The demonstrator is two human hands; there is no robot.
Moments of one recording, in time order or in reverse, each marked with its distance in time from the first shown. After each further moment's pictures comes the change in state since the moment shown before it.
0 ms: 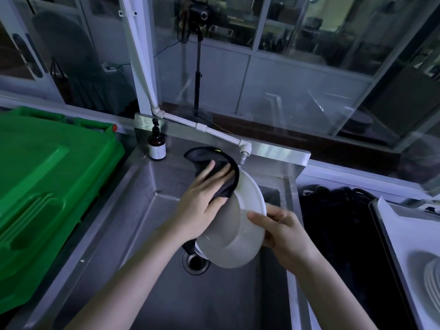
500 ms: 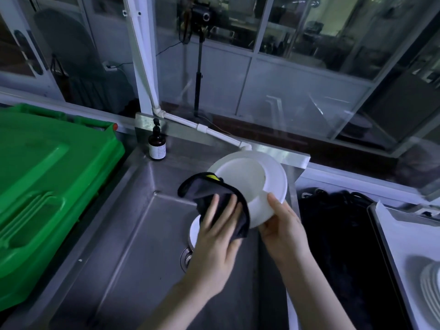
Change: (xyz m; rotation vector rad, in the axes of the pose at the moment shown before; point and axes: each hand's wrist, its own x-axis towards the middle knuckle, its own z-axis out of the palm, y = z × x) left_hand -0.059 0.018 0.066 0.044 0.193 0.024; right_hand 0.022 0.010 0.007 0.583 0.311 0.007
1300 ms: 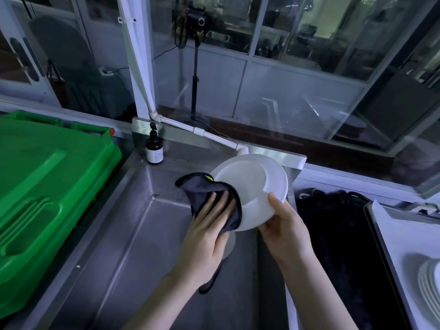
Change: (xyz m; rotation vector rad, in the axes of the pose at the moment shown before) left_hand 0.012 -0.010 -0.015 -0.016 -0.046 -0.016; right_hand 0.000 -0.006 -0.005 0.007 0.029 -0.003
